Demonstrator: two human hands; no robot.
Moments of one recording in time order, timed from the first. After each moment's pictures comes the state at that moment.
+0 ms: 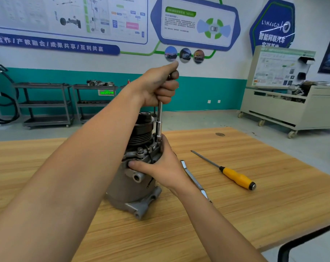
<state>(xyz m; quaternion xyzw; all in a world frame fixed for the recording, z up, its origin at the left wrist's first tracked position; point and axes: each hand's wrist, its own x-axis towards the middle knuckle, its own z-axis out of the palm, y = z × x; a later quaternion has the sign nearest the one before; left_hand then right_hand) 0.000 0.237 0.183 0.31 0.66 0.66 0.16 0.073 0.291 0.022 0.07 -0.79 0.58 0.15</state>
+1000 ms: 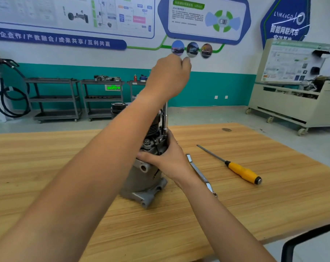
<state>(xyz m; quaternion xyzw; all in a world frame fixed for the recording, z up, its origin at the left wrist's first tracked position) 0.034 0.245 0.175 0.26 0.83 0.40 -0.29 0.076 0.289 0.022 0.07 -0.78 0.60 0.14</state>
